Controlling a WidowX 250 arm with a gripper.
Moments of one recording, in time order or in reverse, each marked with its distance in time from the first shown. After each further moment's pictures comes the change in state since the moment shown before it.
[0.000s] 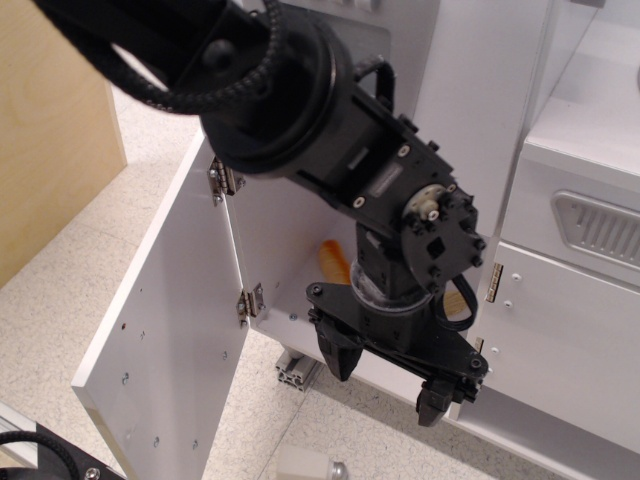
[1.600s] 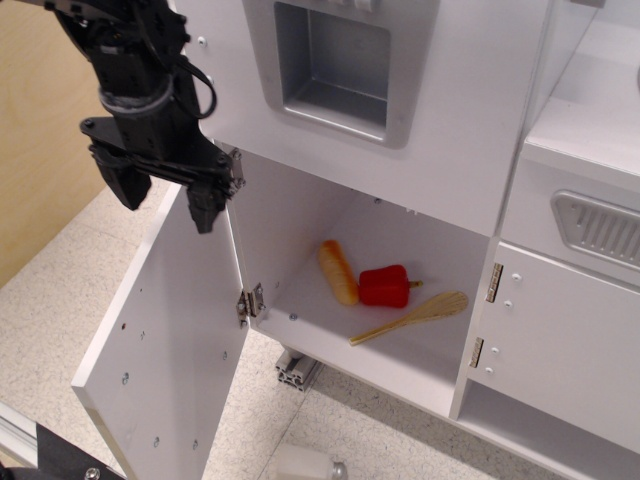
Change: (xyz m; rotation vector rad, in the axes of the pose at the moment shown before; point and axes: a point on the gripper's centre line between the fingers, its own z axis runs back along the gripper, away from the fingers) arm 0.034 0.189 0.032 0.128 -0.051 0.186
